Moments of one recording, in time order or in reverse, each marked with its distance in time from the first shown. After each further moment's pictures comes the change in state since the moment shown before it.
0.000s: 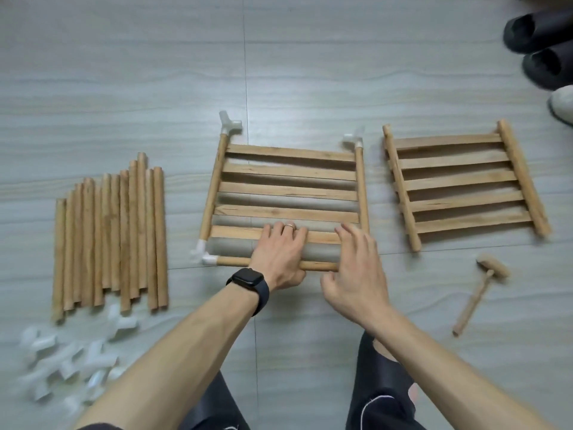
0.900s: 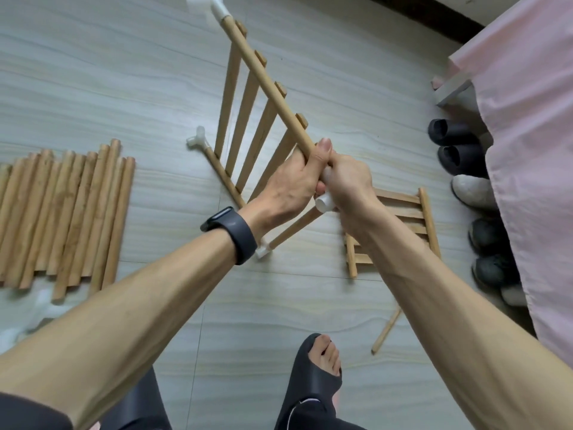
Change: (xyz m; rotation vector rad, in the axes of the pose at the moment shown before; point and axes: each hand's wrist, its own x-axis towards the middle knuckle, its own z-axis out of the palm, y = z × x) left_hand 0.005 0.011 -0.174 -1.467 0.467 0.042; right_hand 0.112 -0.107 -0.164 0.493 -0.025 0.316
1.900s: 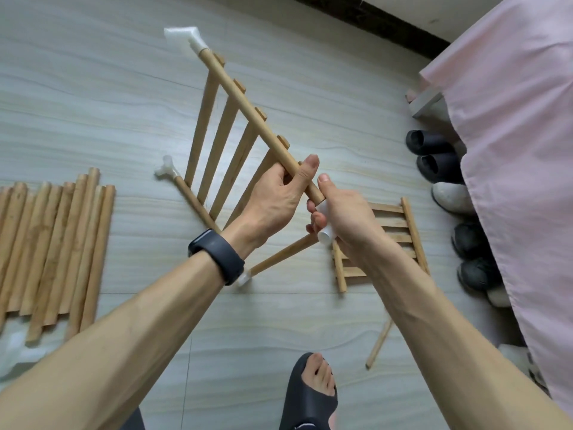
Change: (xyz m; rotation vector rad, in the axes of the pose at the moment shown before) left_hand 0.010 0.011 0.003 -0.186 0.054 -0.042; right_hand -0.023 0.001 -0.029 0.353 -0.131 0.132
